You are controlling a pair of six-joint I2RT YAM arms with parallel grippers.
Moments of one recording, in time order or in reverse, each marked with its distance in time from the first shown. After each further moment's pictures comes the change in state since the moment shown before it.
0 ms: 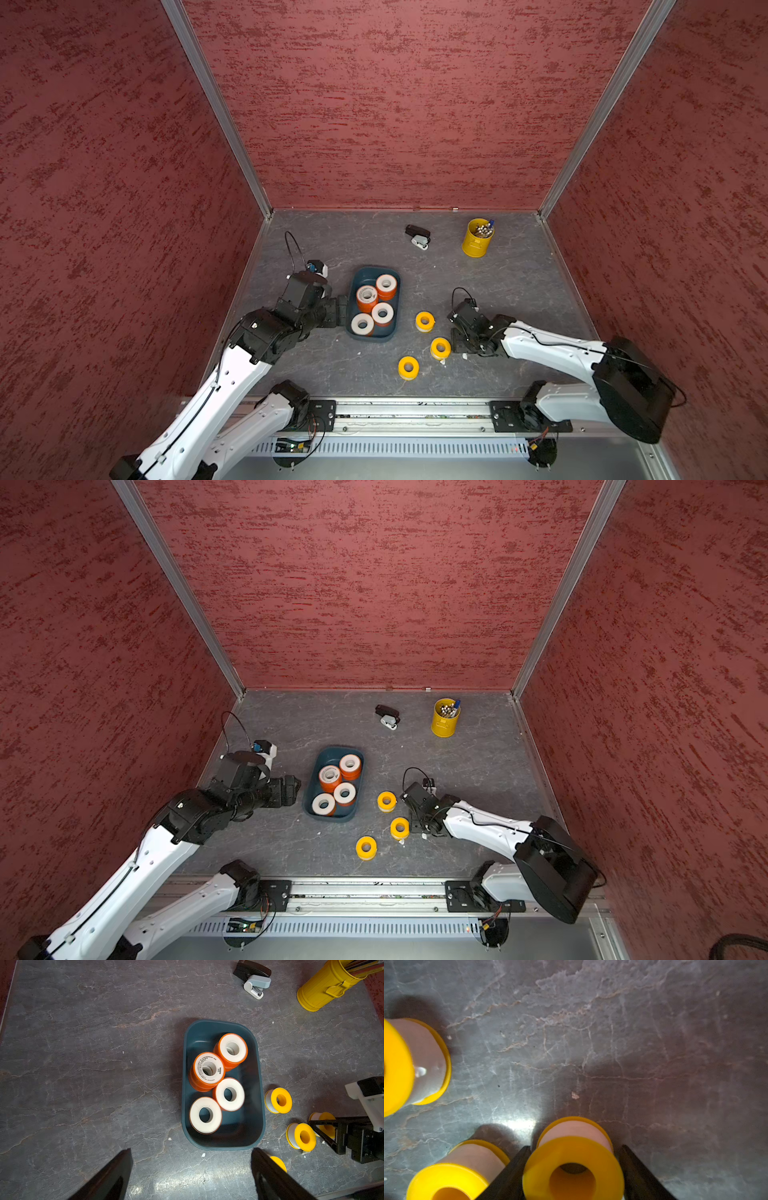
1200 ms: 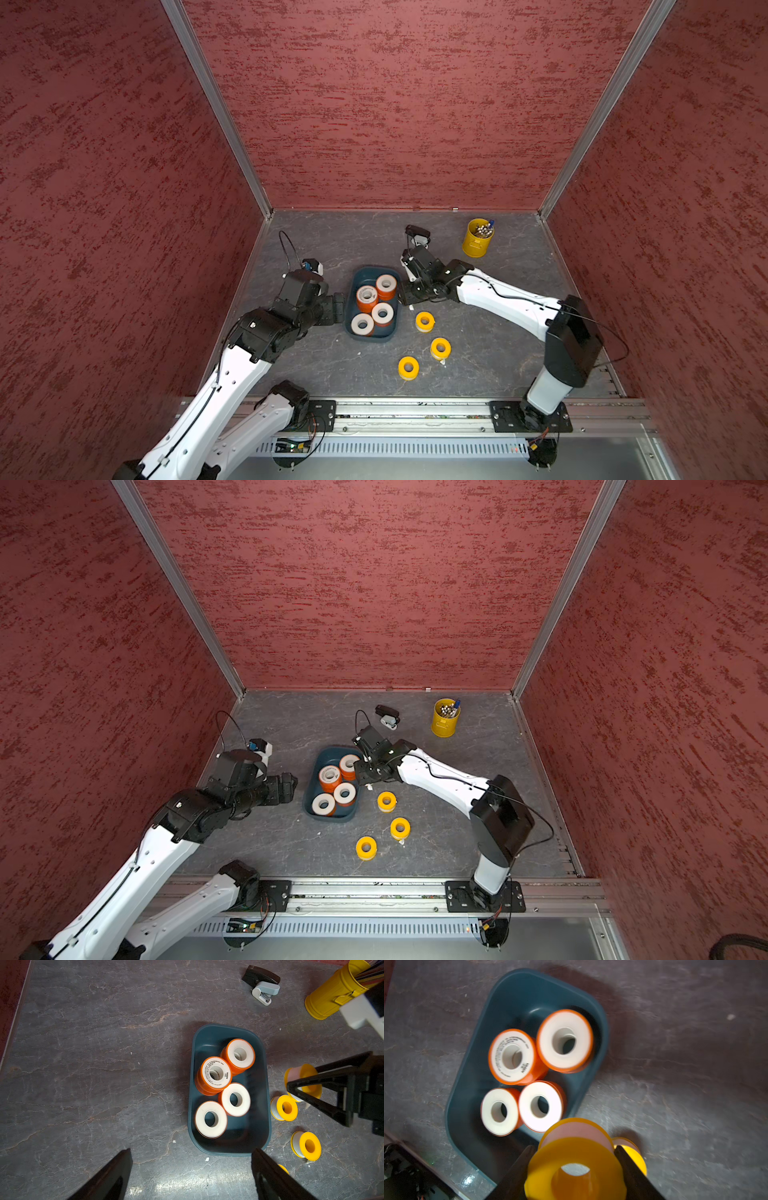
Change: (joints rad) left arm 0.050 0.000 -0.002 0.006 0.002 0.006; right arm 0.057 0.459 0.841 -0.120 -0.226 -0.309
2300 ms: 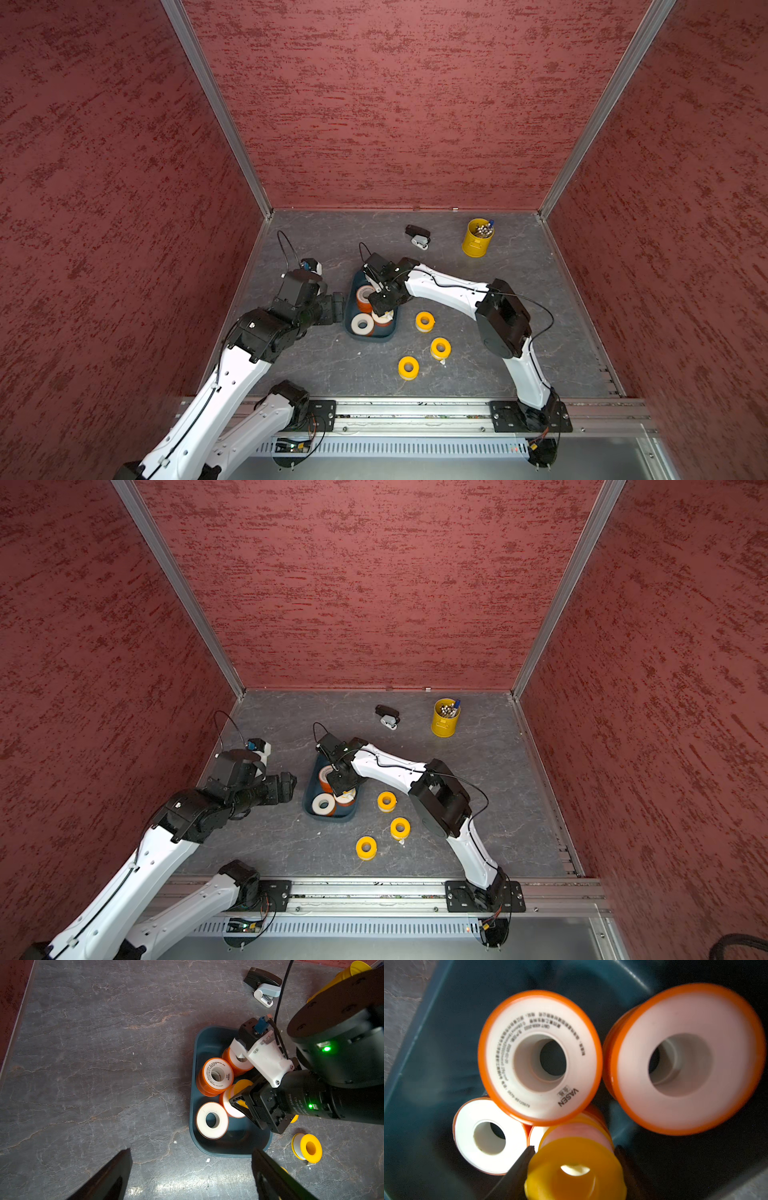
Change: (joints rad) left arm 0.008 -0.003 0.000 0.000 0.000 0.000; right arm 0.087 0.395 0.367 -0.220 0.017 -0.145
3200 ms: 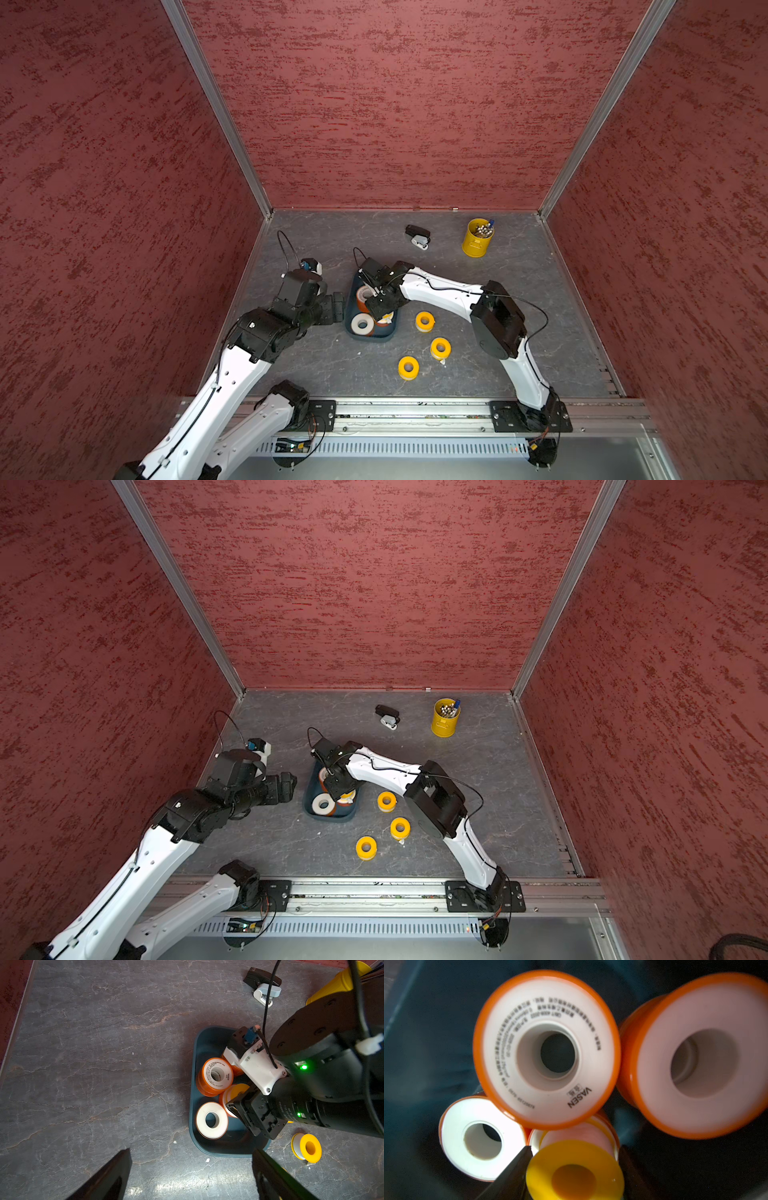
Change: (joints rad) left arm 0.000 0.001 0.000 0.001 0.002 0.000; right arm 0.026 0.027 0.022 -0.022 0.053 -0.012
